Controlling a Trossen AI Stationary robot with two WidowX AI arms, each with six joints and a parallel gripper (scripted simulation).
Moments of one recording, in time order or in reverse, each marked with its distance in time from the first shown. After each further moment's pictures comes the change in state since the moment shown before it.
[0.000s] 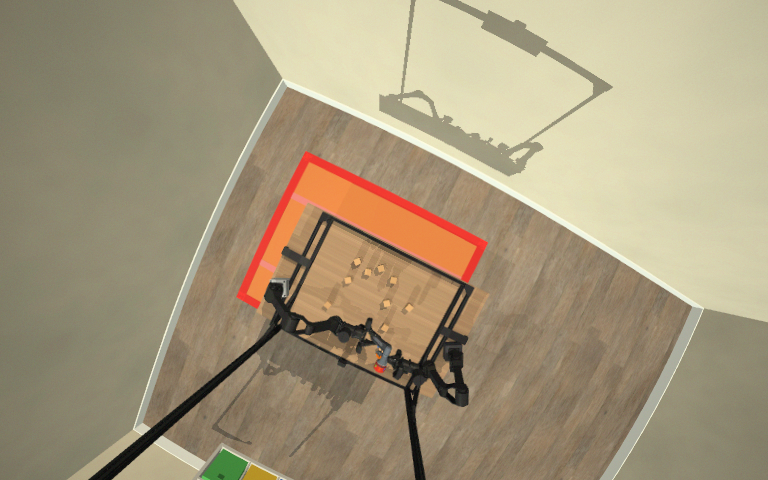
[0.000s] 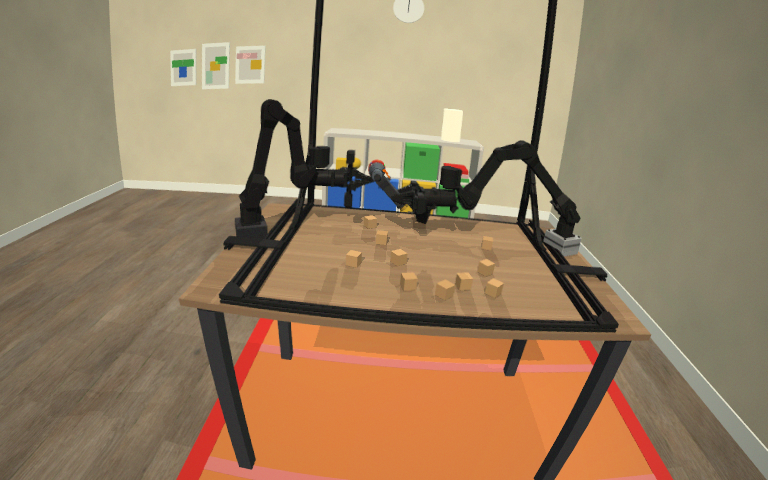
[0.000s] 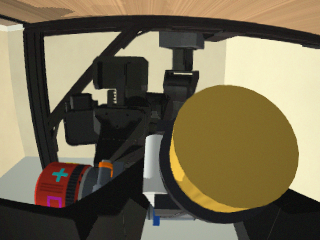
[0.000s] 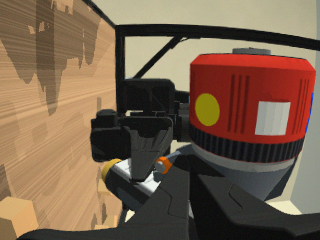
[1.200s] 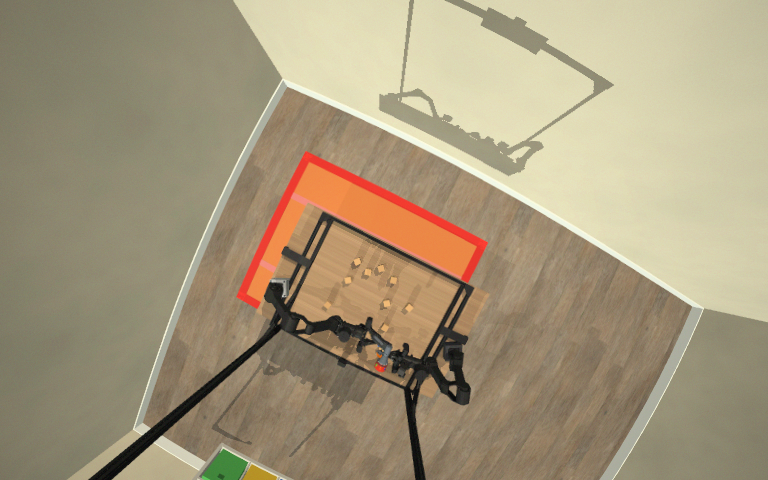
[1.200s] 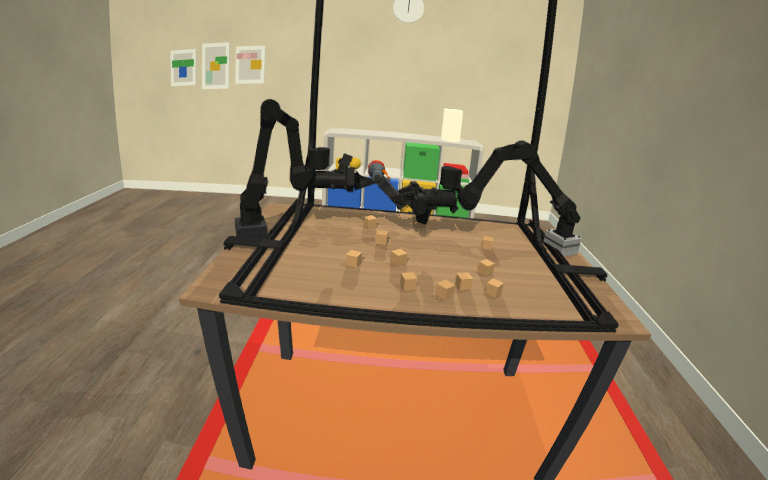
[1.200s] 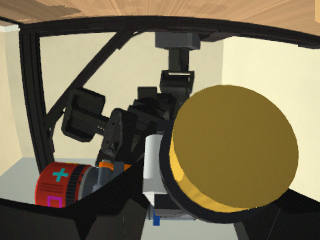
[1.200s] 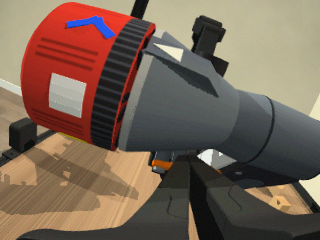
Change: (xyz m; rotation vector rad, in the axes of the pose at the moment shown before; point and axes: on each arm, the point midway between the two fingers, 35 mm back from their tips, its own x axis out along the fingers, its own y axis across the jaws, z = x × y) left arm 0.000 -0.005 0.000 -0.001 -0.002 -0.012; right arm 0.002 -0.001 -0.027 1.237 -0.010 -0.003
